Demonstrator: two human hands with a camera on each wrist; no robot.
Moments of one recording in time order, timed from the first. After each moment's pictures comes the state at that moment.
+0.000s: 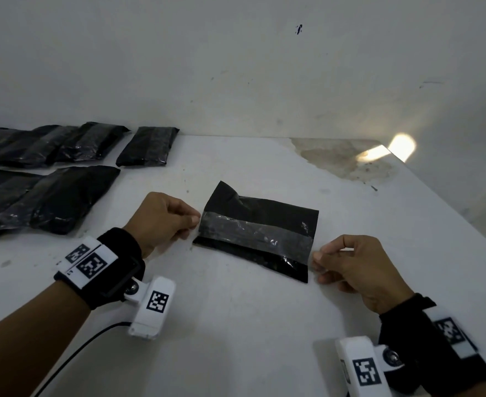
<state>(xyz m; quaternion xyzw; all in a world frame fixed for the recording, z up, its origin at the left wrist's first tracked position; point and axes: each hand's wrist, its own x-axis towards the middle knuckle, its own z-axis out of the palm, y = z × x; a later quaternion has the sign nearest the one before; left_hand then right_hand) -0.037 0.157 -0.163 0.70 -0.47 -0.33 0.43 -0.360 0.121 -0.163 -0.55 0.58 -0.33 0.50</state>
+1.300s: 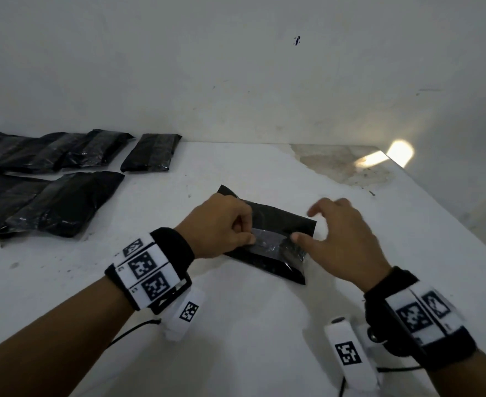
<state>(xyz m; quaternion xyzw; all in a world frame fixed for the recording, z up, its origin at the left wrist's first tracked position) -0.106 0.149 -0.128 0.59 -0.76 -0.14 0.23 -0.334 0.116 -0.123 -0.80 0.56 -0.19 0.13</state>
